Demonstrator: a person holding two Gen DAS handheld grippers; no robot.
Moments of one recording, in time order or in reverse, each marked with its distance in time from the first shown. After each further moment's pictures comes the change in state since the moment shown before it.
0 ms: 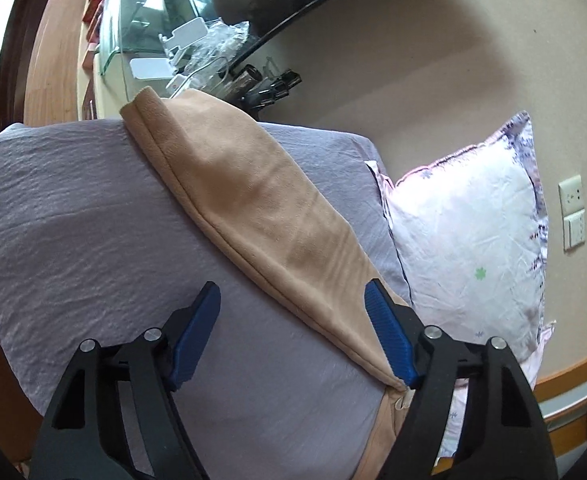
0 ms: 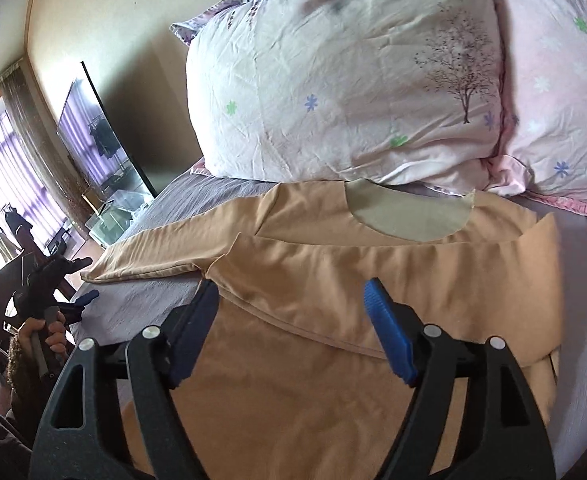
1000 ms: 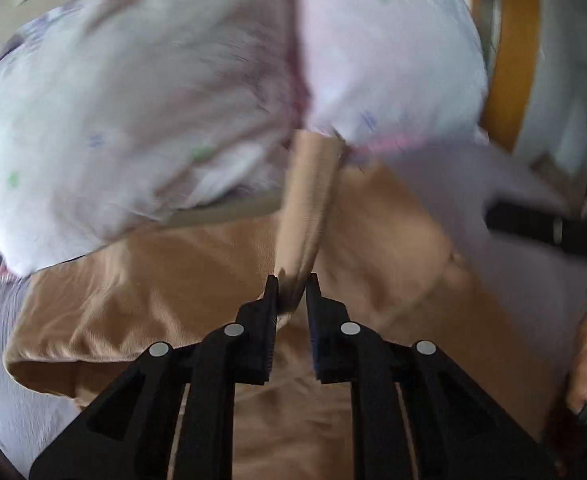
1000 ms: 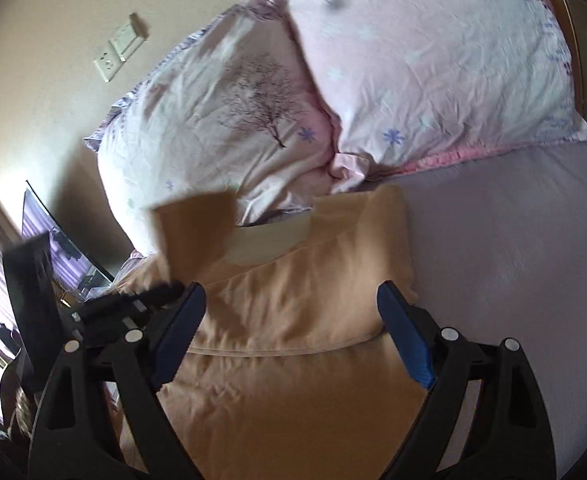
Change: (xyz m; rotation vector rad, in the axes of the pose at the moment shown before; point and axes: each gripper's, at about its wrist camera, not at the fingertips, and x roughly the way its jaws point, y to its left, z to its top) left arm 0.119 -0.303 -0.416 1.583 0.313 -0.095; right arm -0.088 -0.146 -0.044 0.362 -0.171 -0.125
